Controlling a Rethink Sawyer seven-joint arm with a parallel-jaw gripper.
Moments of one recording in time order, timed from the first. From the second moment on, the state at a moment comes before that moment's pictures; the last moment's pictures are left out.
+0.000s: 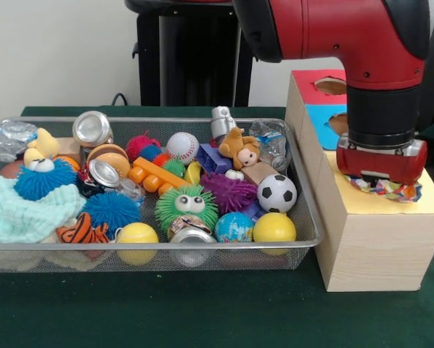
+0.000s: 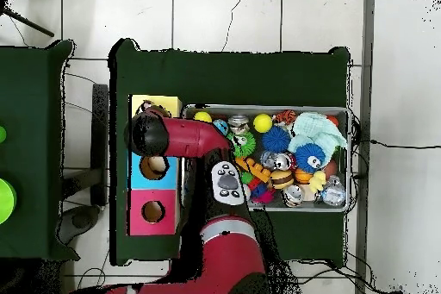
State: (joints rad) arm -0.03 -0.45 0.08 1.49 0.15 0.28 2.24
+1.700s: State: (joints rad) arm 0.18 -0.41 -0.17 1.51 0.37 0.18 2.24
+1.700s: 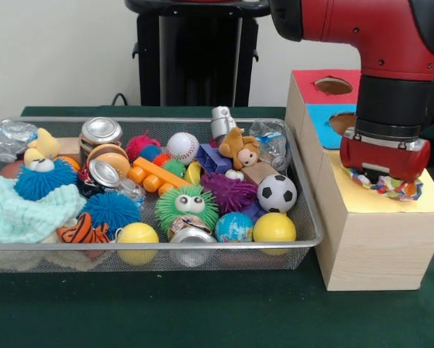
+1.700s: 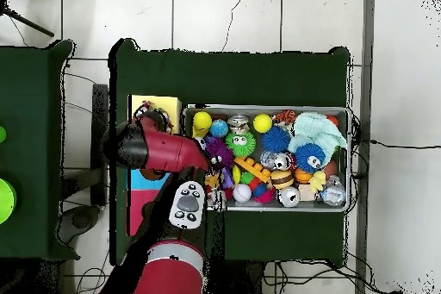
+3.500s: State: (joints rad) arm 0.14 -0.58 -0.26 1.40 0.25 0.72 2.24
